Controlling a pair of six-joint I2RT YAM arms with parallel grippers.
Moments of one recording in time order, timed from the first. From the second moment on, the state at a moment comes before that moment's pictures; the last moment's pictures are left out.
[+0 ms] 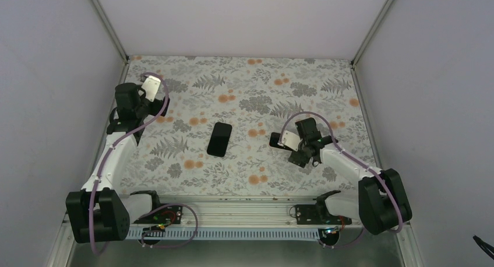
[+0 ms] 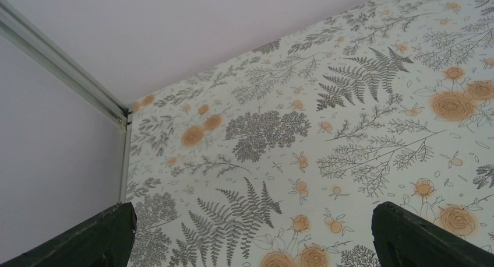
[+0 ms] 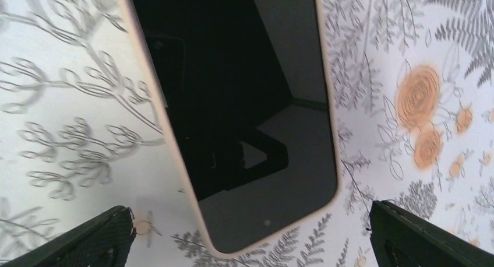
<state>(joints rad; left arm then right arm) 0.07 1.12 0.81 -0.15 0.11 0.38 0.37 1.23 0.57 -0.47 0.14 -0.83</state>
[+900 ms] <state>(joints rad) 0.07 1.09 0.74 -0.12 0.12 0.40 0.26 1.74 0.97 -0.23 0.18 -0.83</state>
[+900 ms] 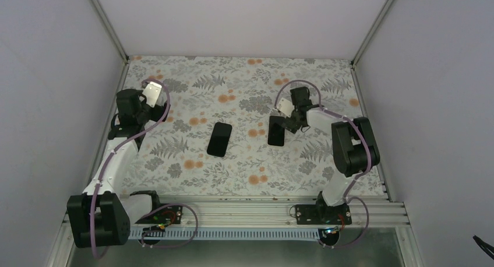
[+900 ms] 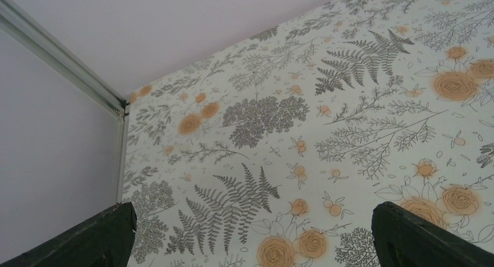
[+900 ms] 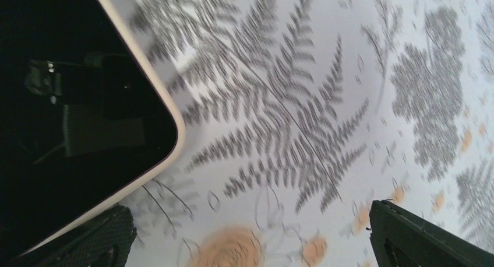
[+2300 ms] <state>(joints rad) 0.29 1.06 0.73 -0.15 0.26 0.44 0.56 2.15 1.55 -0.42 0.07 -0.62</state>
